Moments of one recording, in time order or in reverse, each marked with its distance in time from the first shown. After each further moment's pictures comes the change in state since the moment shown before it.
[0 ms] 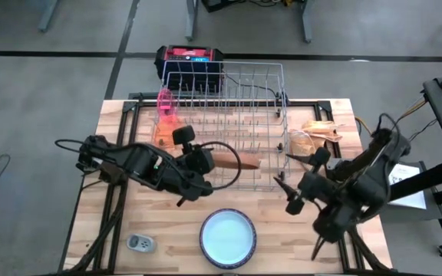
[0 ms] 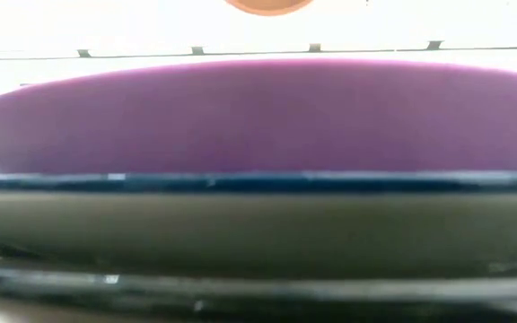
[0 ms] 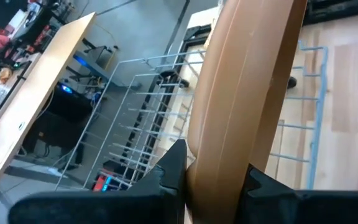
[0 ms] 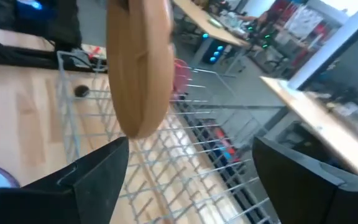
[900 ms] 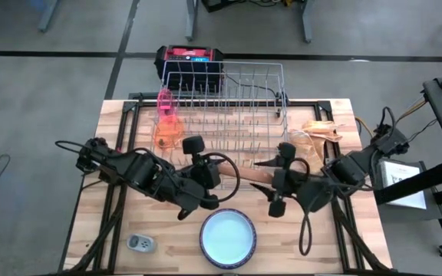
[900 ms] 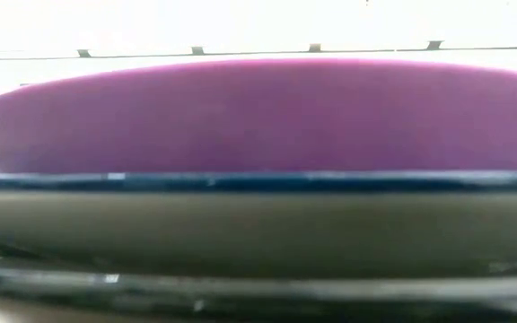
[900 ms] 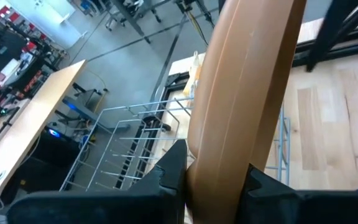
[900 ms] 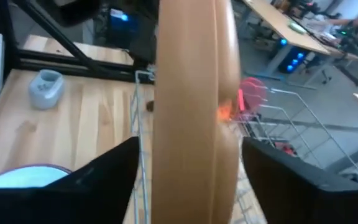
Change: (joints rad) left arm -0.054 0.000 -0.051 0.285 0.000 0.185; right arm -0.215 -0.045 -0.084 0.648 -0.413 -0.623
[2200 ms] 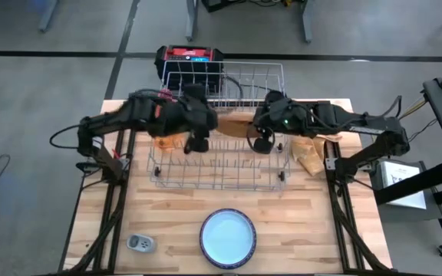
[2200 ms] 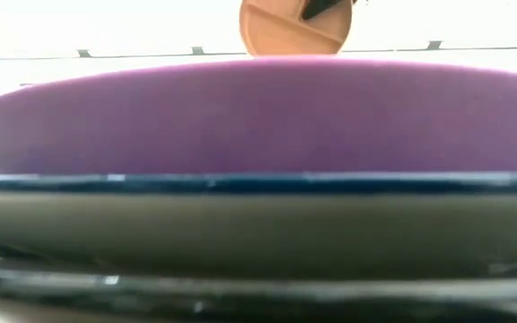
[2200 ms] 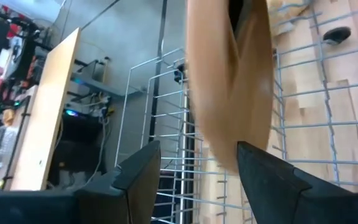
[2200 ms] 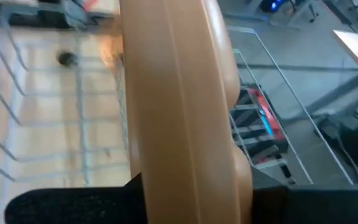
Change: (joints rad) left arm 0.442 -0.092 0.000 -0.121 0.309 0.432; right arm -0.632 -0.057 -0.090 -0.011 -0.432 -0.260
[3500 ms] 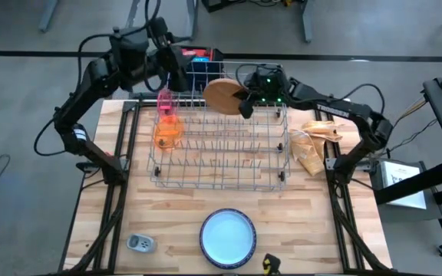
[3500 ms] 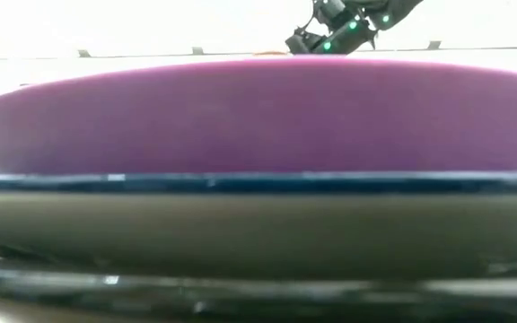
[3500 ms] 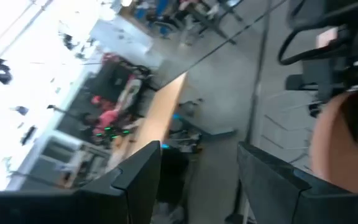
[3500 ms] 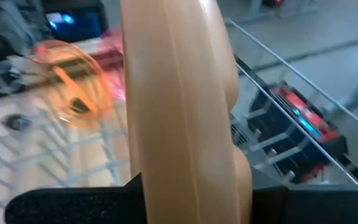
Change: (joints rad) left arm 0.409 -0.170 0.001 0.381 0.206 0.464; right arm -0.496 0.184 -0.218 0.587 -0.506 0.046
